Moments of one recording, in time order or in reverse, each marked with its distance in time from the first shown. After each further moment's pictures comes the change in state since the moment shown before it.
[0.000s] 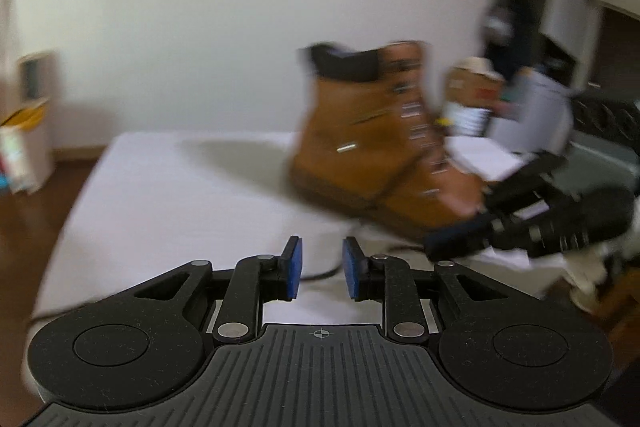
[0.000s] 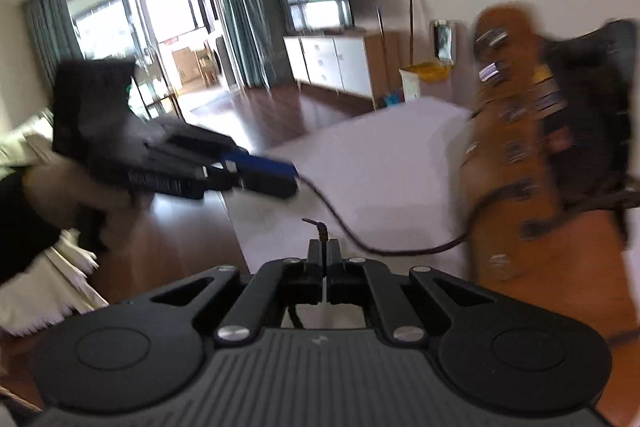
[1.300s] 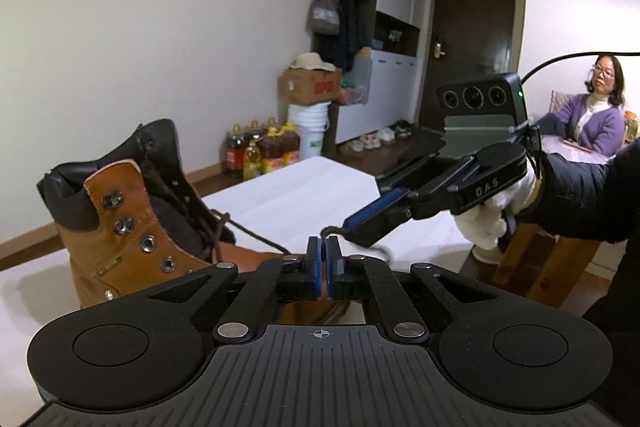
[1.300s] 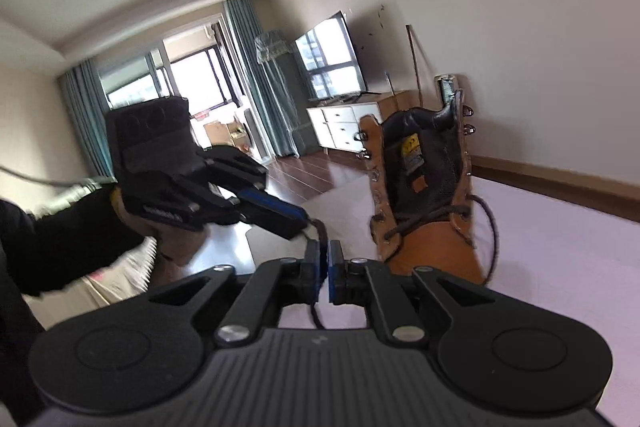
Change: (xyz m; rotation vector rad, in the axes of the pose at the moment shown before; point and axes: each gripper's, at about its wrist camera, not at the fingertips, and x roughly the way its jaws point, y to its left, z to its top) left arm 0.063 -0.076 0.067 0.252 -0.008 -0.341; right arm -0.119 -0.075 -0.020 0.019 -0.175 0.097
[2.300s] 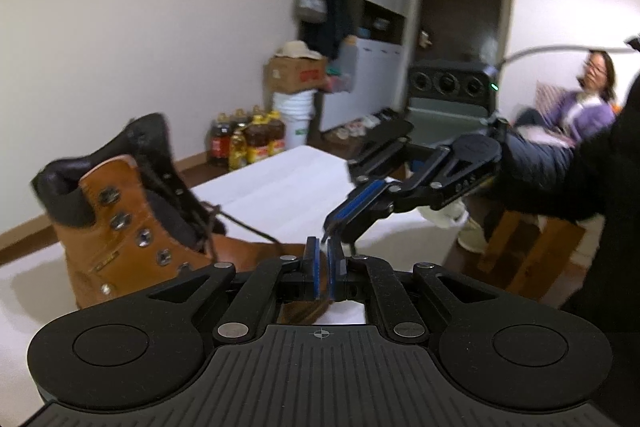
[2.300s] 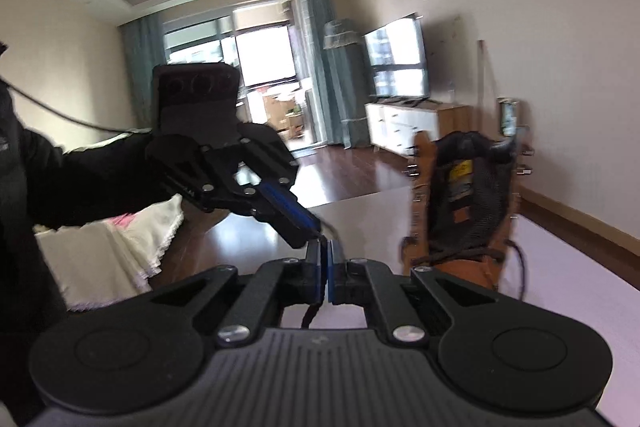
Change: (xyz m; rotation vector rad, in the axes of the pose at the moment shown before) left arm -0.005 0.014 -0.005 -0.055 0.009 0.012; right arm 0.021 -0.017 0.010 -0.152 0.013 0.147
